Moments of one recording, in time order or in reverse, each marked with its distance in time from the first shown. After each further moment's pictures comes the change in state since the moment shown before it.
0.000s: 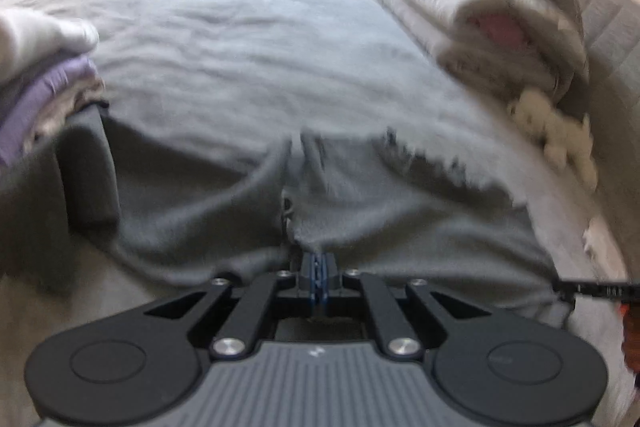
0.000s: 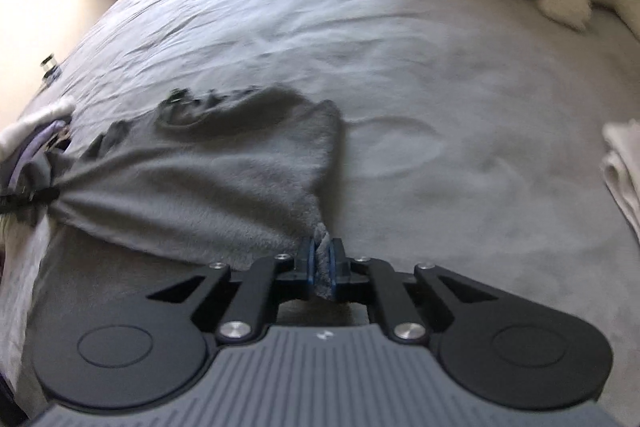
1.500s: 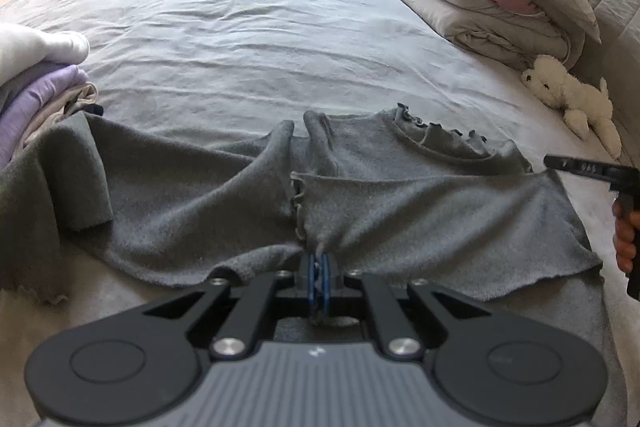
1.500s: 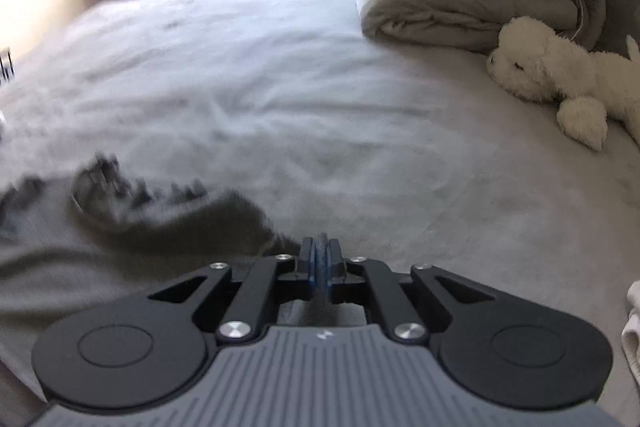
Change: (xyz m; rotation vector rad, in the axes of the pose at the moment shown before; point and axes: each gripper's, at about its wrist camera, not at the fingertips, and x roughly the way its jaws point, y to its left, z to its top) left arm 0.015 -0.007 0.001 0.058 0.008 0.038; right arm 0.067 0.022 0.067 -0.151 -0.262 -0.197
